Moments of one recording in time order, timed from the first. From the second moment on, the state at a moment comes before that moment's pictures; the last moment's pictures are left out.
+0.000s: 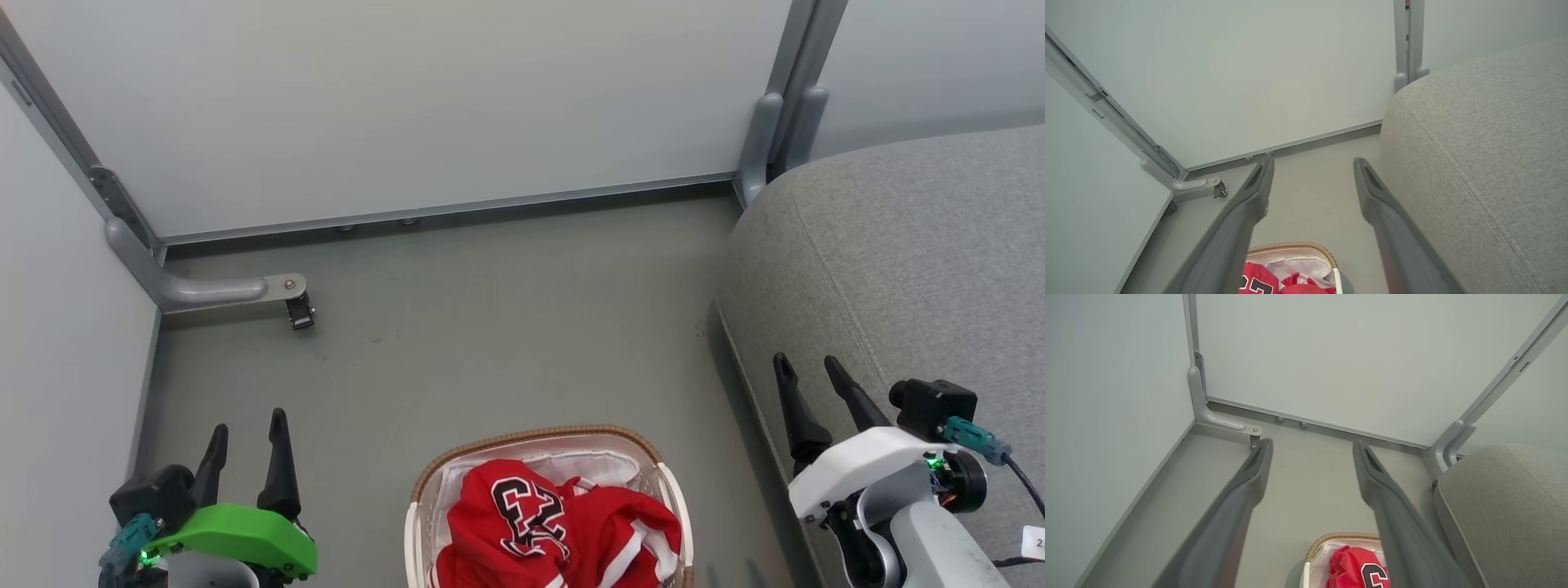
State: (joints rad) left arm -0.07 0.10 -0.04 0.36 -0.45 -0.08 -0.16; right arm -0.20 -0.13 0.11 0.38 0.50 0.13 -0.16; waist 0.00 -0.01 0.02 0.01
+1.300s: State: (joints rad) left arm -0.08 0.05 -0.05 0.38 -0.16 -0.11 -0.24; right arm -0.23 -0.12 0.10 0.38 0.18 0.13 -0.24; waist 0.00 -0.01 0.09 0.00
